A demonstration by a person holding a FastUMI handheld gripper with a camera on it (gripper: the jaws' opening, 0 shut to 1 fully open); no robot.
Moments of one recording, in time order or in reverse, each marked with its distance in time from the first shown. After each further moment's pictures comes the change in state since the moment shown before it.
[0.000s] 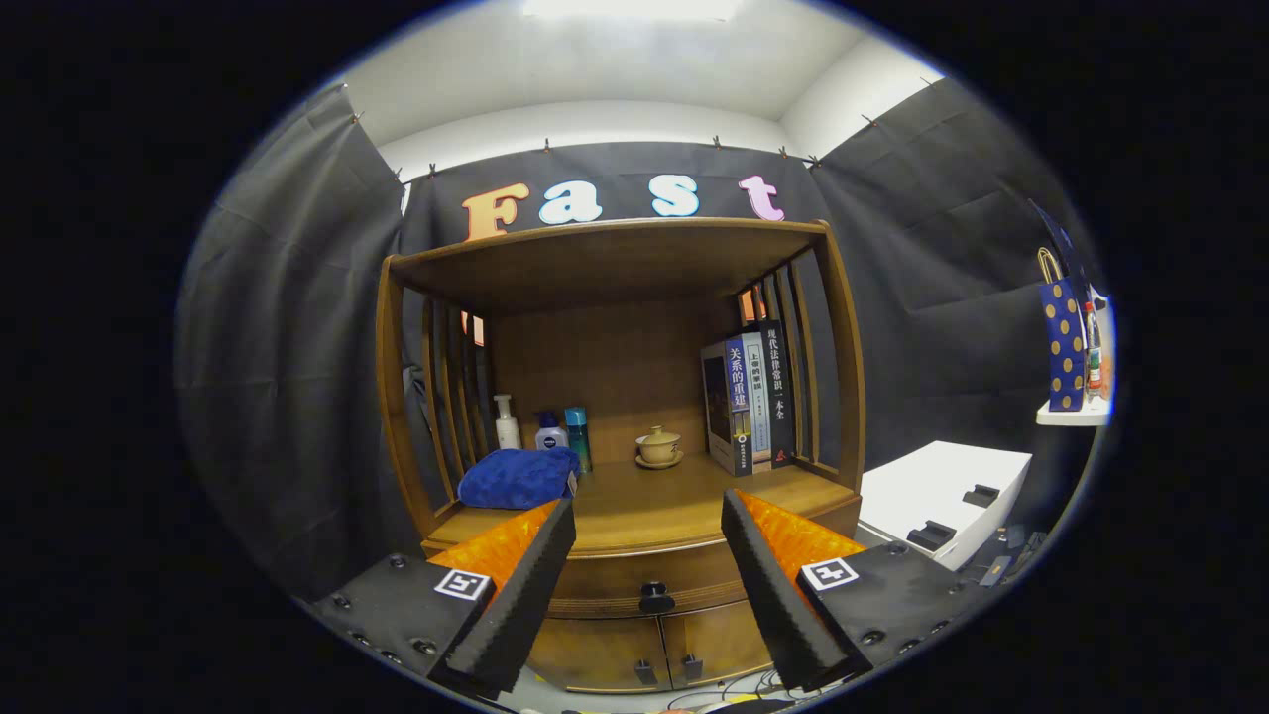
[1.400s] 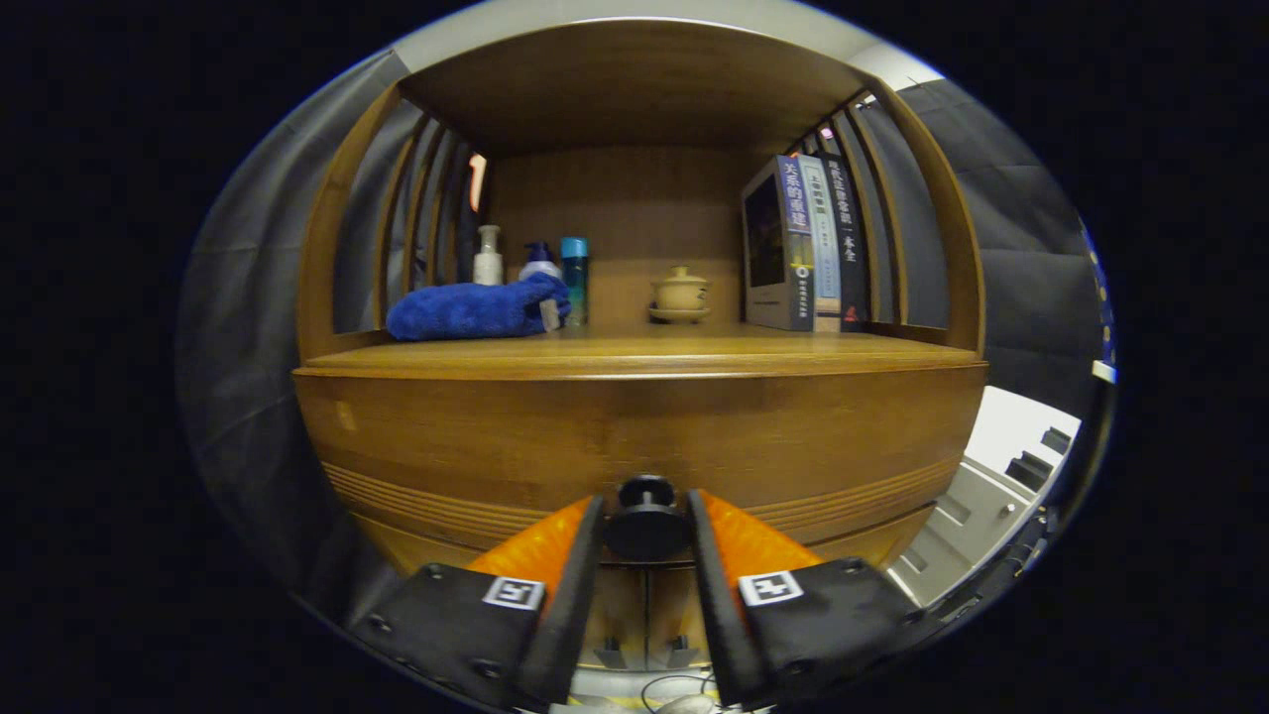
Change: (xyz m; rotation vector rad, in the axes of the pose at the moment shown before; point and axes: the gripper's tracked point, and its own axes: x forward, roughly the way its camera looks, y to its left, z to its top) arm 0.110 -0.019 -0.213 -0.084 0.263 0.065
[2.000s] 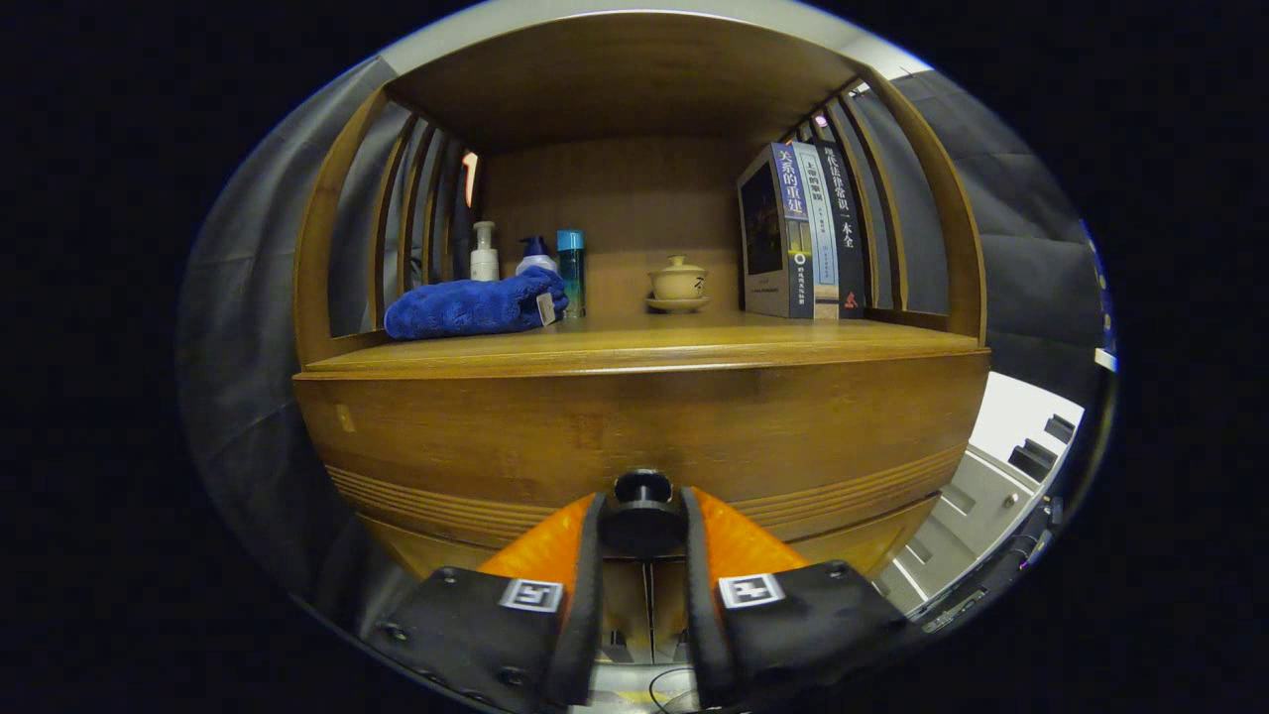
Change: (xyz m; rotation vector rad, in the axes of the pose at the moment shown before) arm -0.002 -0.001 -0.002 0.049 0.010 0.014
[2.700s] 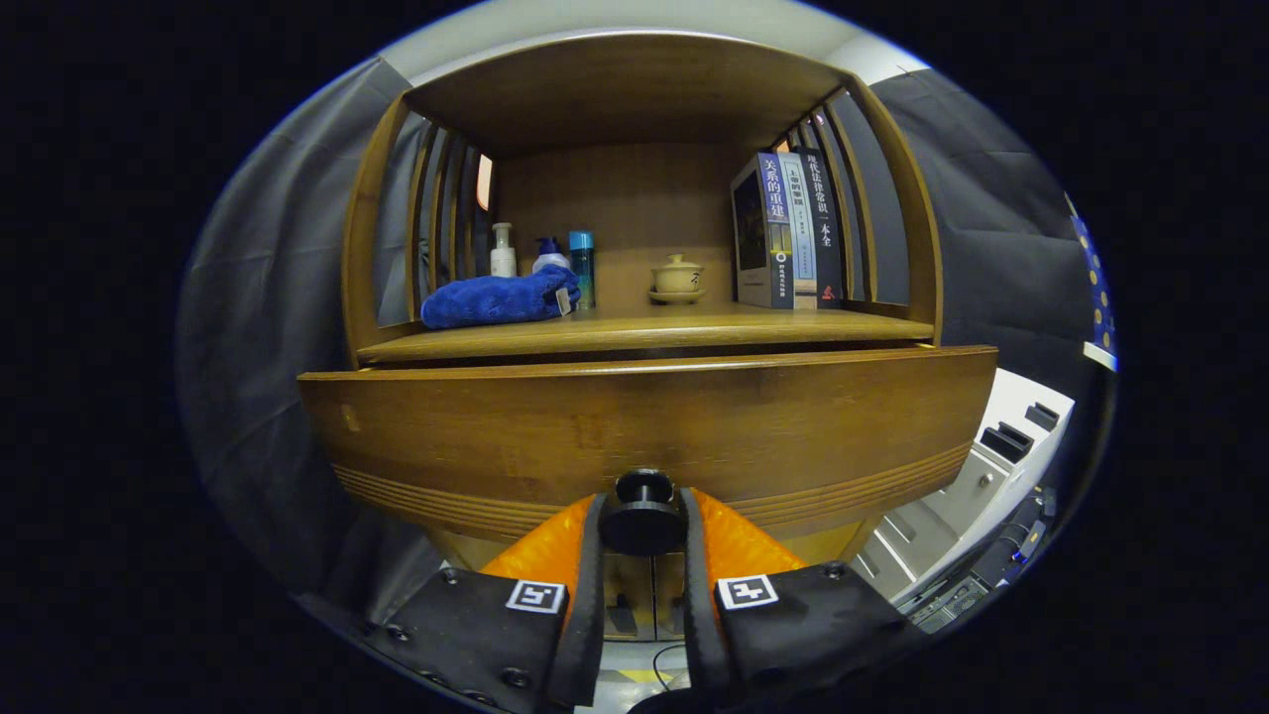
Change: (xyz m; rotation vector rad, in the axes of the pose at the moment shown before) arm -0.074 0.002 -0.014 -0.024 0.021 0.008
